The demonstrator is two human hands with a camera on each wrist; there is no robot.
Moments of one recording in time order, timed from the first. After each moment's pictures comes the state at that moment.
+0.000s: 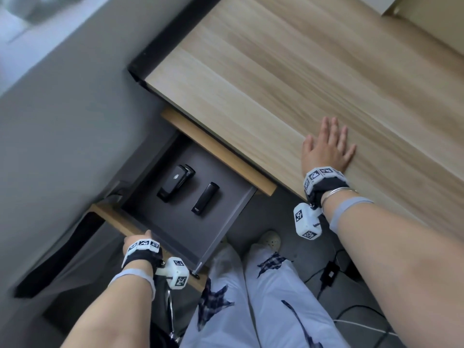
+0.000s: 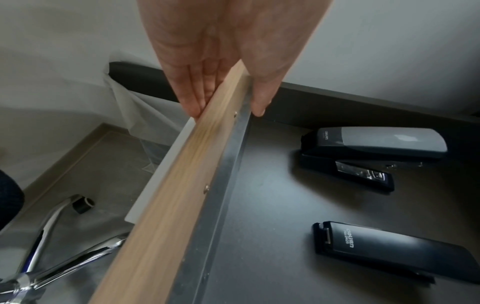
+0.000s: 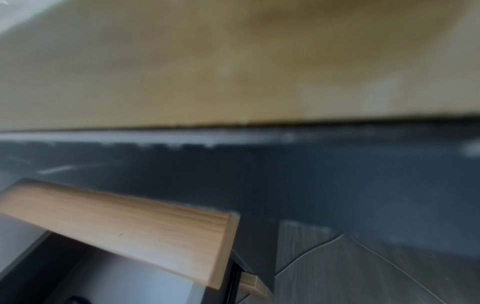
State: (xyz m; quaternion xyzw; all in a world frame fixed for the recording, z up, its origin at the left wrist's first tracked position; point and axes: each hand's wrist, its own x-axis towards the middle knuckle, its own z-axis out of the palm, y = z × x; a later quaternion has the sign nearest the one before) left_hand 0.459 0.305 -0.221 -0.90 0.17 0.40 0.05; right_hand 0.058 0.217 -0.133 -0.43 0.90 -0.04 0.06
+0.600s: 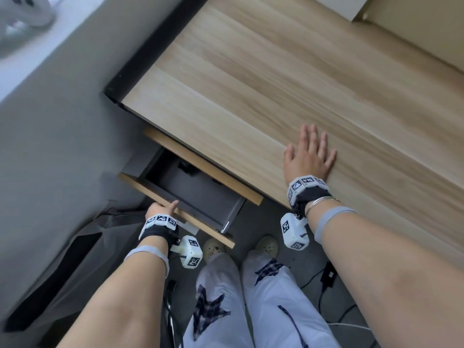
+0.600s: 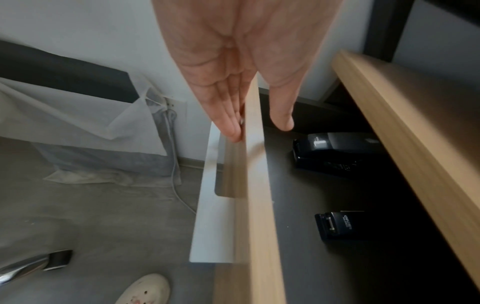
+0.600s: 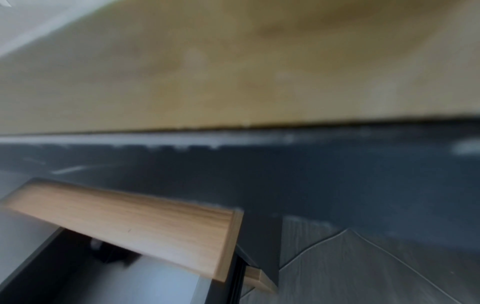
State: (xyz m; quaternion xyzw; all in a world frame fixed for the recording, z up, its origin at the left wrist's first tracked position) left_hand 0.376 0.205 -0.203 -0.83 0.34 0.44 0.07; right_hand 0.057 0.217 -0.133 -0.44 0.90 -0.04 0.05
